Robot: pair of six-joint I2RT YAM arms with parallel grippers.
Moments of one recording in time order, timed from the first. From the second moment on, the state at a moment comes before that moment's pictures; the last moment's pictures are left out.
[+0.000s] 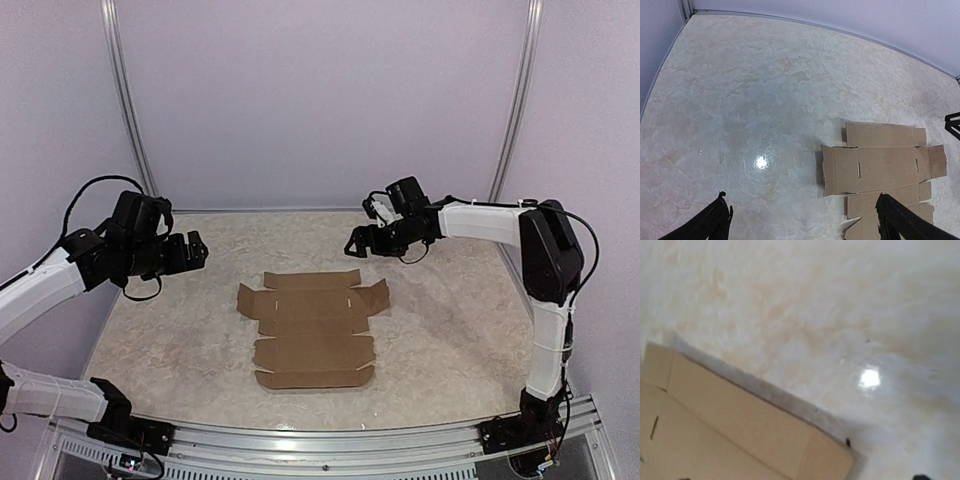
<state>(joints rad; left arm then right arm) -0.51 1.09 0.95 -0.59 -0.25 -0.53 0.52 2.00 1.52 -0.30 -0.27 0.28</state>
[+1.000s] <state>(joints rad) -0.52 1.09 0.97 -0.64 -0.29 -0.55 0.48 2.41 1.89 -0.56 -0.67 0.21</state>
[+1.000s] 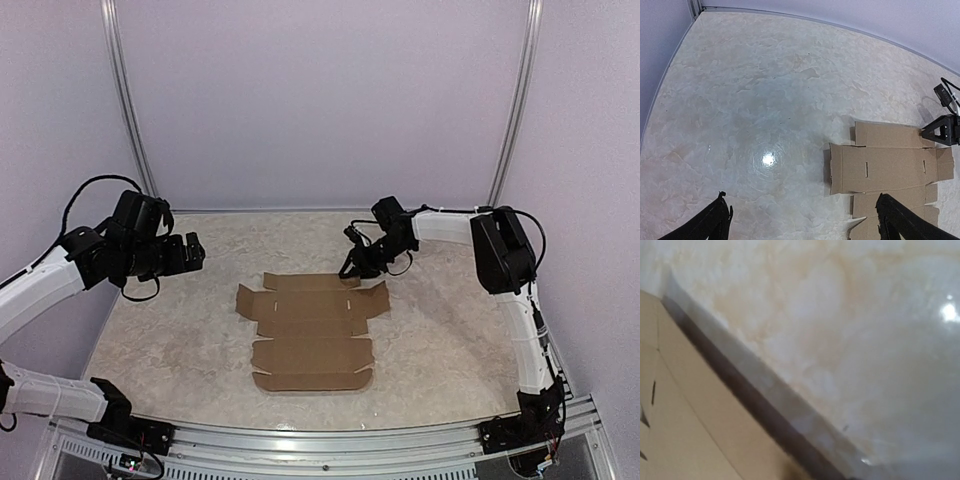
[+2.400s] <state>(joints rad) -0.55 1.19 1.02 -0.58 -0.24 -0.52 0.60 1.60 0.71 0.05 0.02 0.87</state>
